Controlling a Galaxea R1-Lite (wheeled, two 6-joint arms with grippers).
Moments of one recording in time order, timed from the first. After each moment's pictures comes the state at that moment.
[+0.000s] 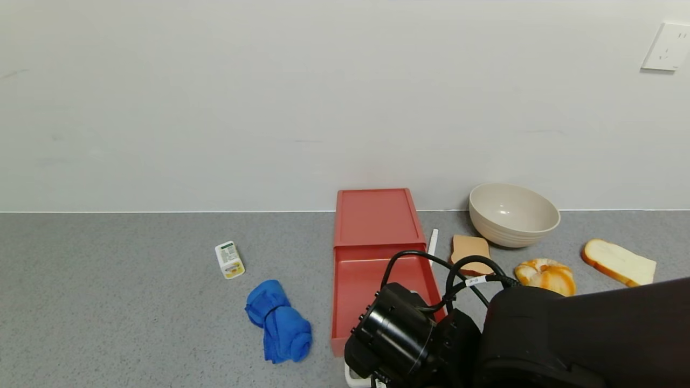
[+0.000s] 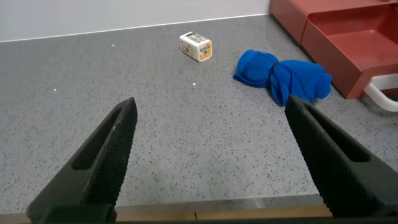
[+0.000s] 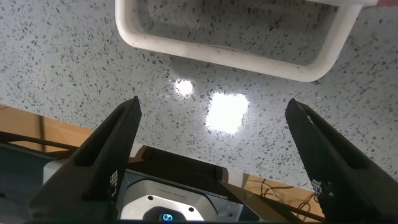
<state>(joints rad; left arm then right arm) 0.00 0.00 0.00 0.00 0.01 0.06 1.02 2.00 -1.28 0.47 -0.20 0.79</state>
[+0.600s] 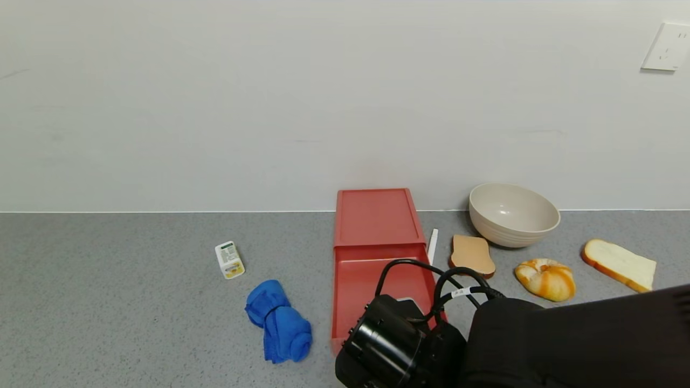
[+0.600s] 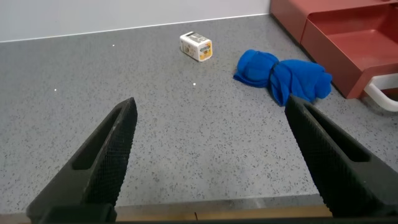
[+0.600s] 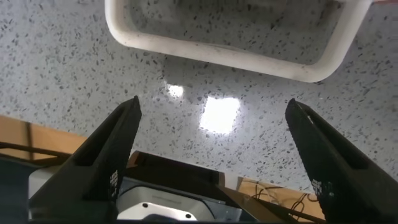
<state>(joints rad) 0.00 0.00 0.00 0.00 0.01 0.06 1.04 2.03 -1.28 0.47 -0.25 0.80</state>
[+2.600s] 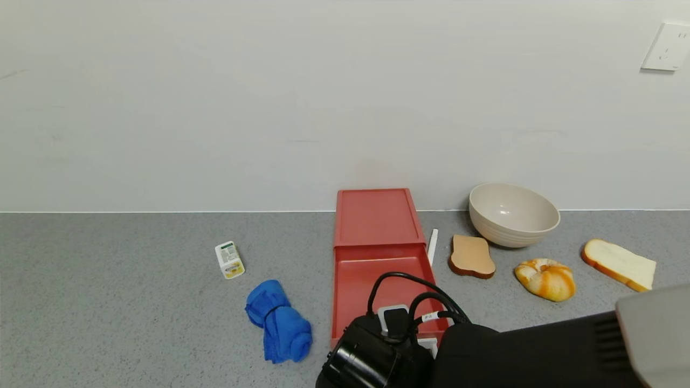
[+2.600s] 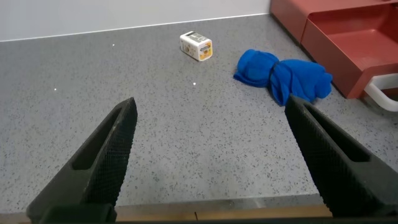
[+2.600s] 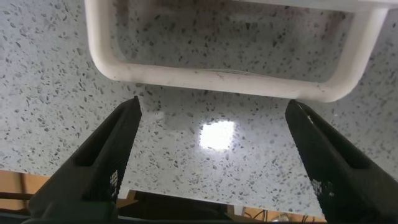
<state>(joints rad) 0.00 0.00 0.00 0.00 0.01 0.06 1.07 2.12 -1.28 0.41 -0.36 0.89</state>
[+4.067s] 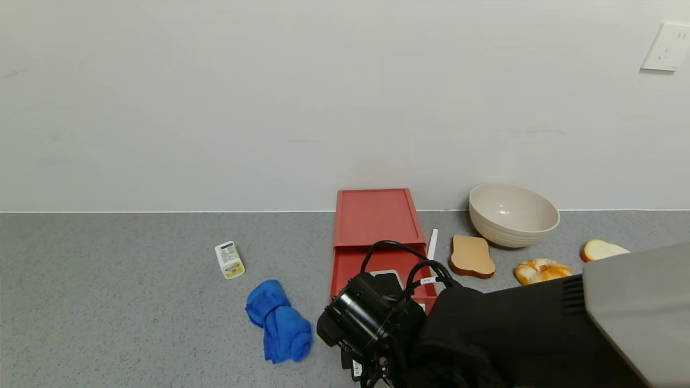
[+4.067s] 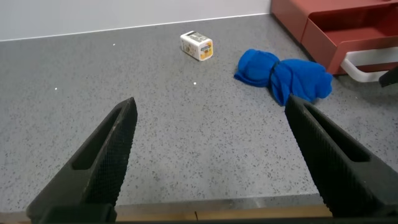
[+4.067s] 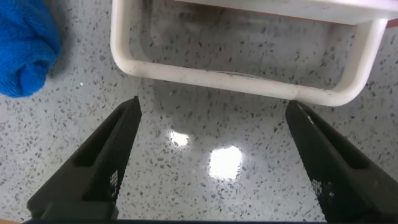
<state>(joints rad) 0.00 0.00 0.00 0.00 0.01 0.06 0.98 2.16 -1.38 0.29 -0.40 0.76</state>
